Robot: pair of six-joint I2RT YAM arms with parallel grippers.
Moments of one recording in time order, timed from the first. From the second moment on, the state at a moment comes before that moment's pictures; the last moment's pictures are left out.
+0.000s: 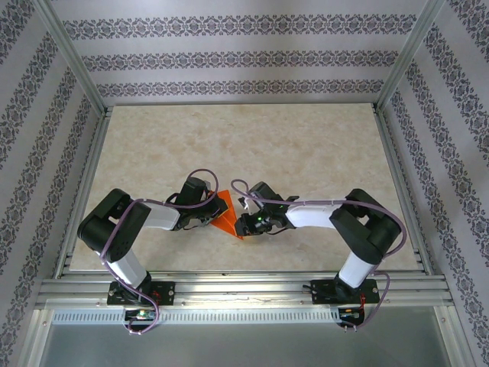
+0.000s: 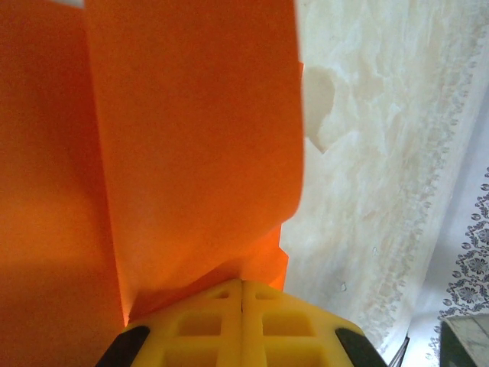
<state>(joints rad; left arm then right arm) -0.49 1.68 0.55 0.36 0.39 -1.13 0.79 1.68 0.76 -0.10 -0.49 0.62</state>
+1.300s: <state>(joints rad) -0.49 1.68 0.55 0.38 0.39 -1.13 0.81 1.70 0.76 -0.10 -0.44 0.60</state>
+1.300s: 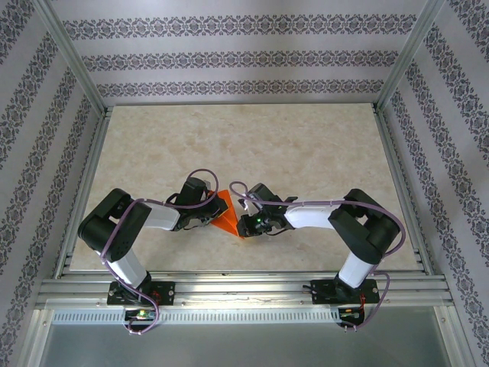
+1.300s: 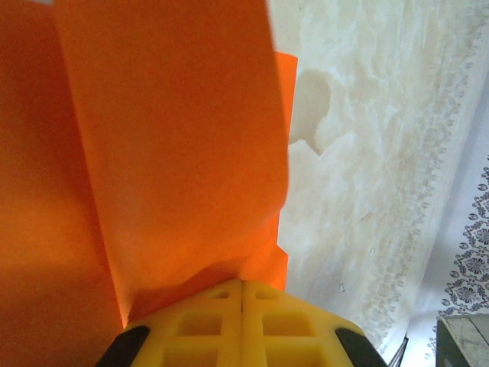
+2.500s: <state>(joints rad) -0.49 1.69 0.54 0.40 0.39 -1.13 0.81 1.68 0.76 -0.13 -0.43 0.59</state>
